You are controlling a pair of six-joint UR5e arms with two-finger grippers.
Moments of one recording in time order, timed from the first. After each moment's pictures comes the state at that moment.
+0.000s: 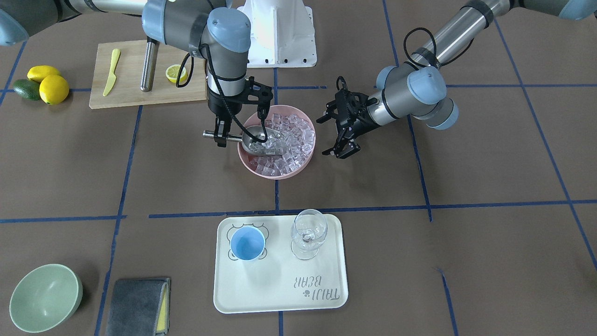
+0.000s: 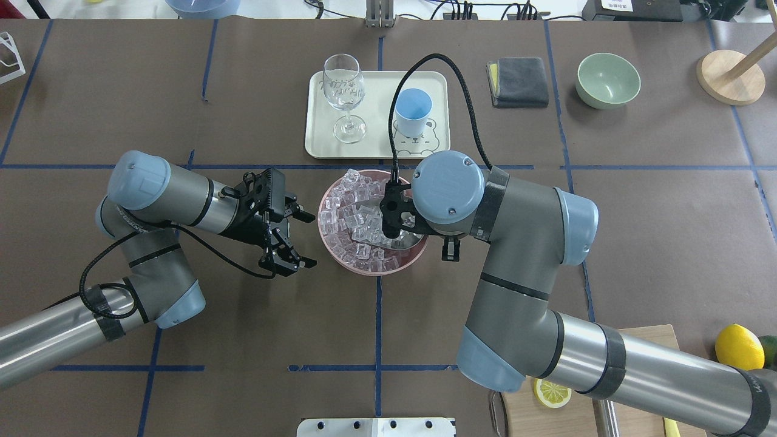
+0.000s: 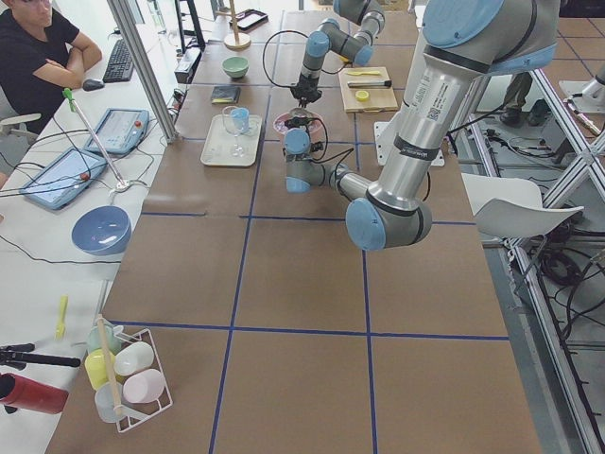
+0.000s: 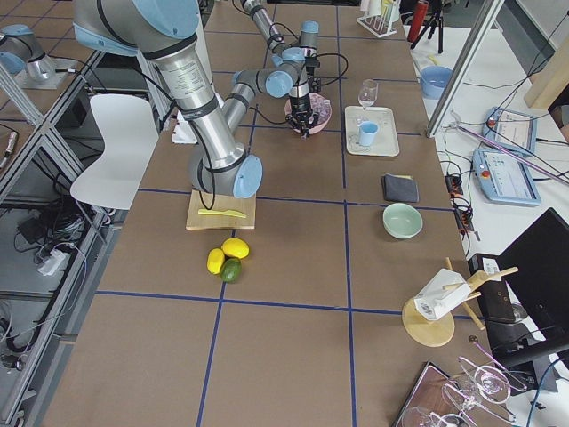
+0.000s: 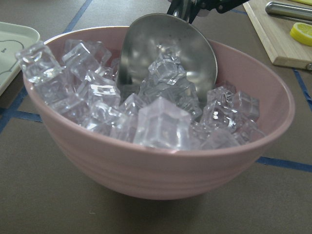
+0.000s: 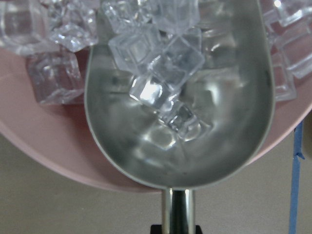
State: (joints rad) left arm -0.61 -2.05 -1.36 -2.81 -2.20 -0.13; right arm 0.48 -0.91 1.77 -1.82 1.66 -0.26
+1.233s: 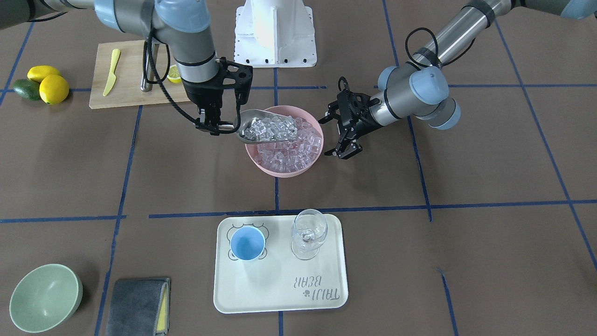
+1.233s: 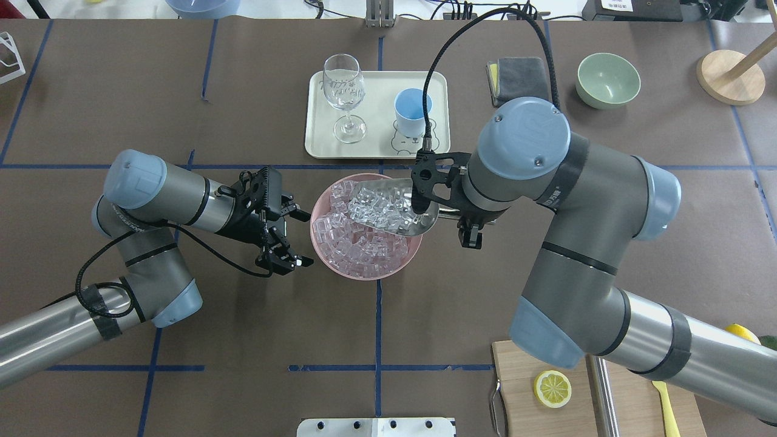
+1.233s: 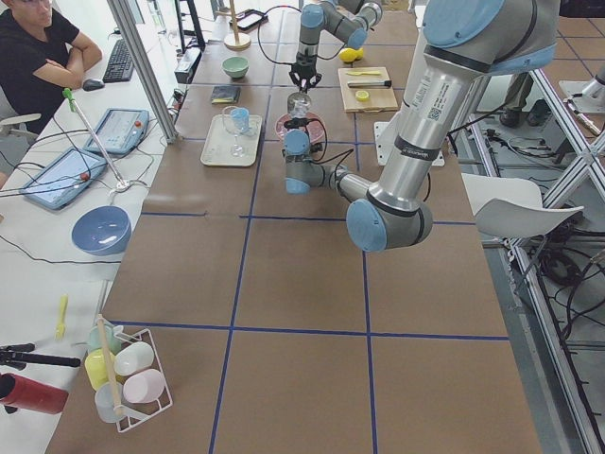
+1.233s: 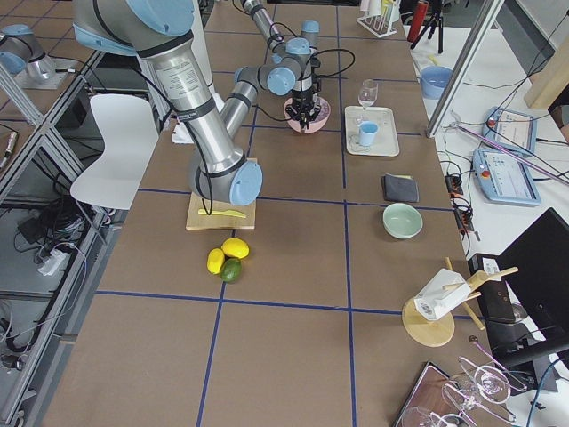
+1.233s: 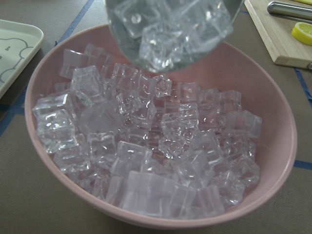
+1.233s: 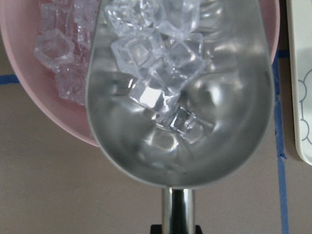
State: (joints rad) left arm -0.62 -2.04 -1.36 -2.81 -2.21 -0.13; right arm 0.59 -1.02 1.91 -1.70 1.89 -0.26
